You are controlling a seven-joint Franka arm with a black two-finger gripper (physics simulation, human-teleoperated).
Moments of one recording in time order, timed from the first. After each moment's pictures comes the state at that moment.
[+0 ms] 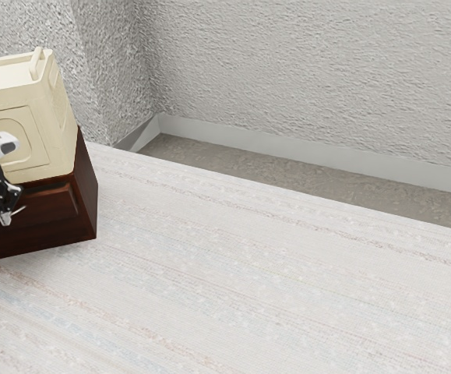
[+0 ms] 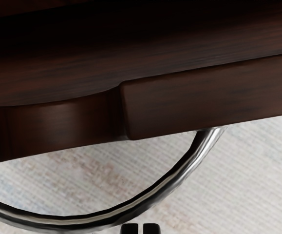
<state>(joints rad) 0.58 -0.07 0.02 -2.22 0.02 2.17 0.04</state>
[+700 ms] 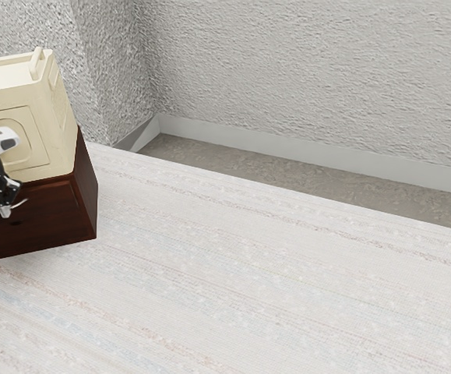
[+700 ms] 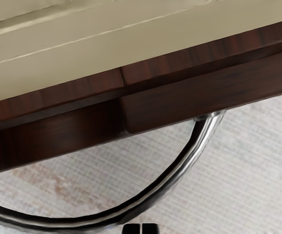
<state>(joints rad) 0.59 -0.01 0.02 -2.15 0.04 2.20 0.16</state>
